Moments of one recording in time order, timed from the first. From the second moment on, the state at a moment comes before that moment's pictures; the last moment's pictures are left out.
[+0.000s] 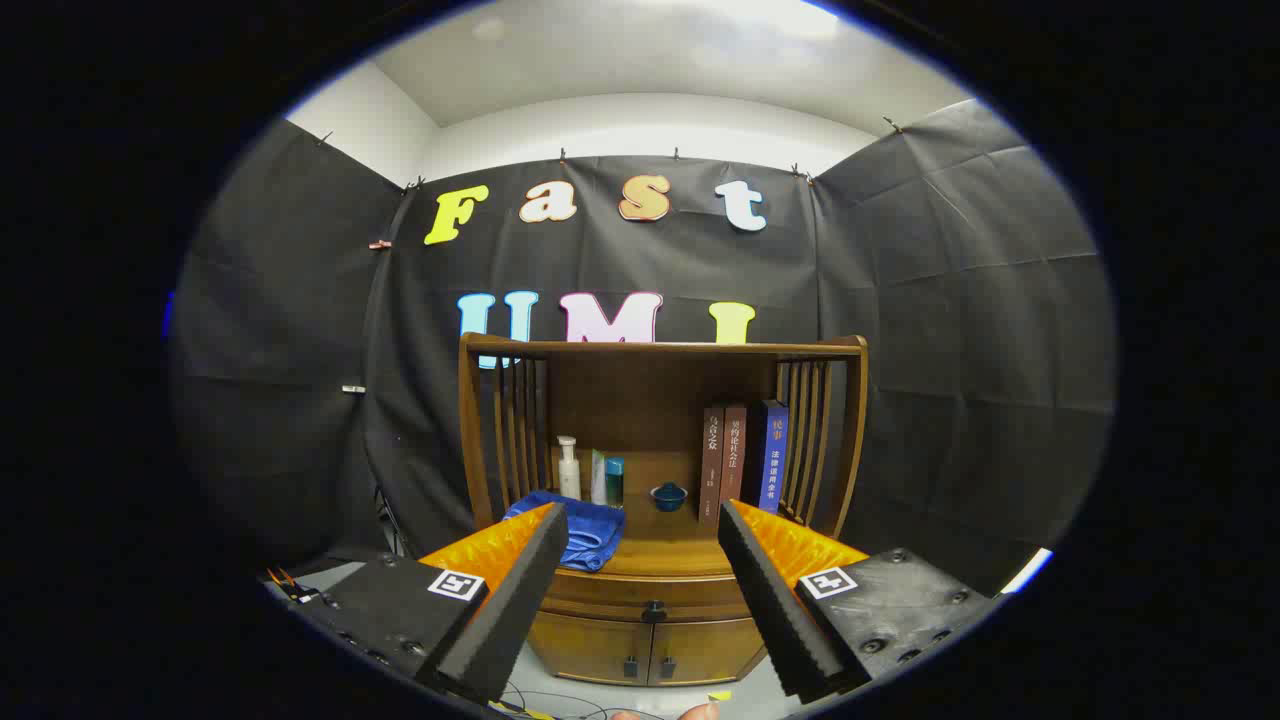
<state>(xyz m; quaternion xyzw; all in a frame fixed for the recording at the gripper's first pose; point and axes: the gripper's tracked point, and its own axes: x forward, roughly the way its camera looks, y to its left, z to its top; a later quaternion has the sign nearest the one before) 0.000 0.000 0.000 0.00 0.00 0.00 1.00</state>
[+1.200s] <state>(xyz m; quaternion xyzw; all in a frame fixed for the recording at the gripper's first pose) 0.003 -0.006 -0.012 0.01 -0.02 0.00 1.00</state>
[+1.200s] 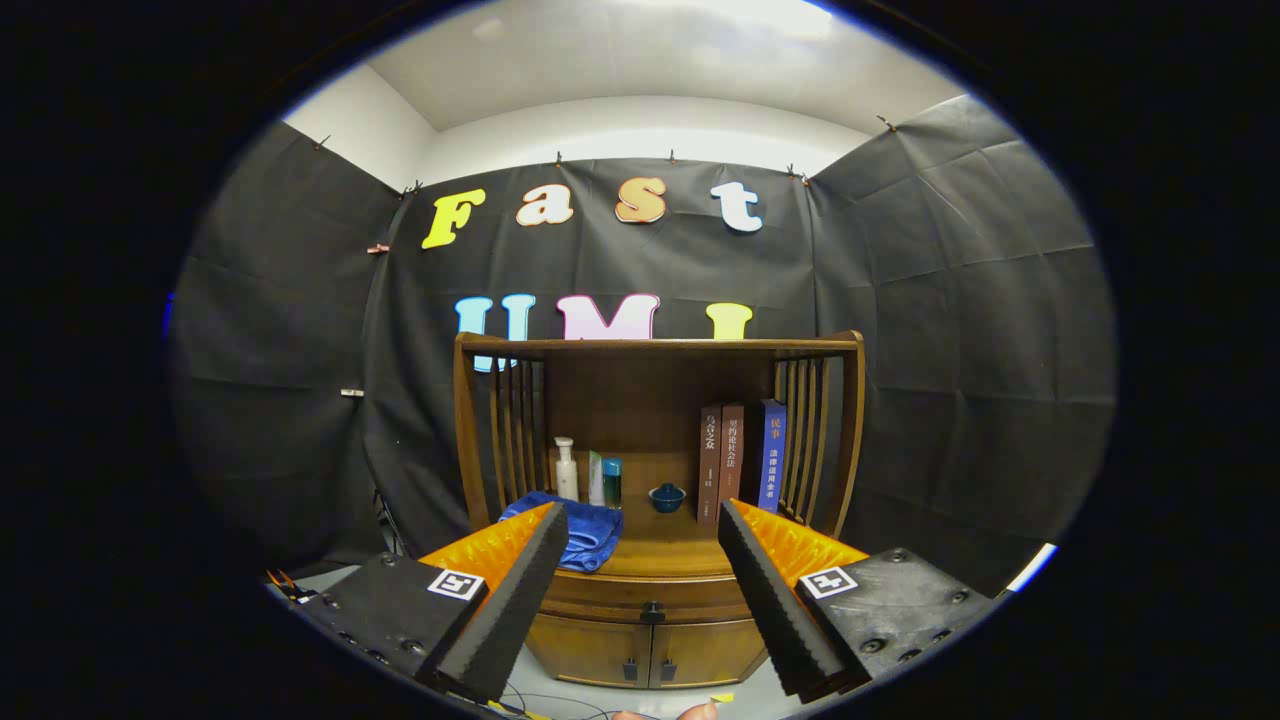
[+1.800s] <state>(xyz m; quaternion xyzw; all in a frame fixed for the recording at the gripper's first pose) 0.055 -0.022 -0.207 0.01 0.01 -0.03 1.00</state>
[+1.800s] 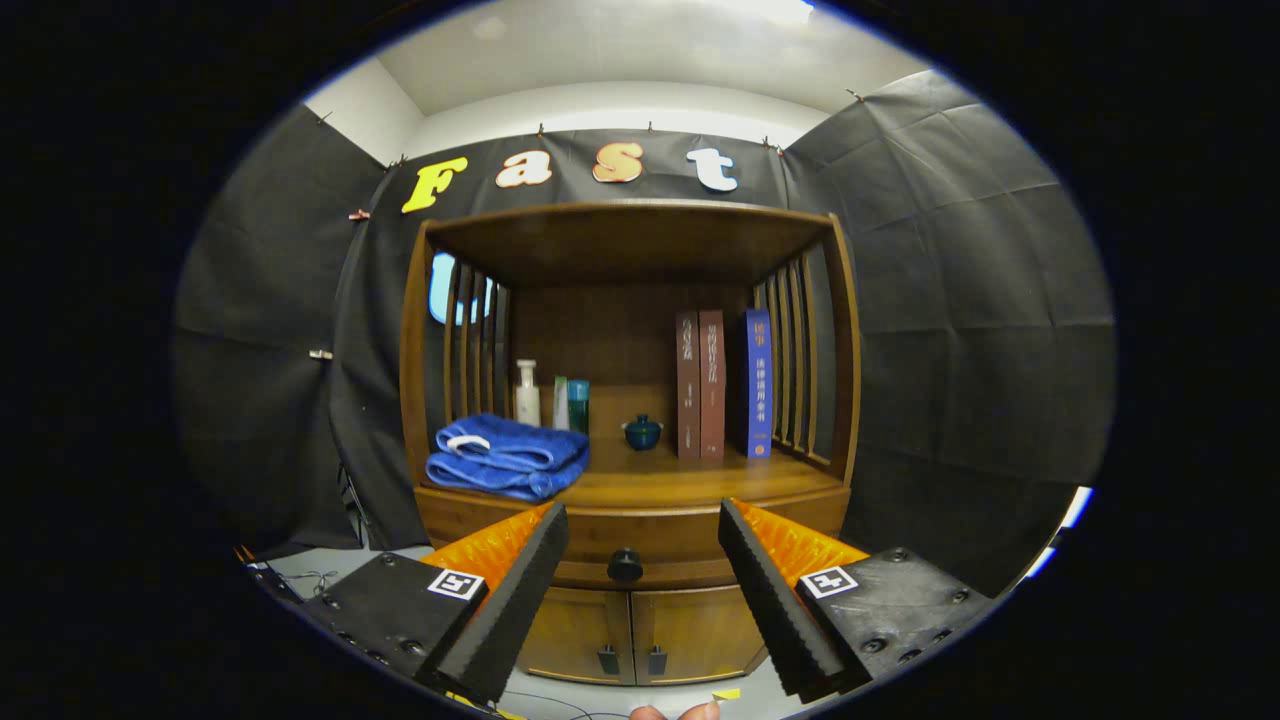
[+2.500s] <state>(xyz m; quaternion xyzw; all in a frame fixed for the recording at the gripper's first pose) 0.170 -0.005 -0.335 0.01 0.10 -0.01 0.99</state>
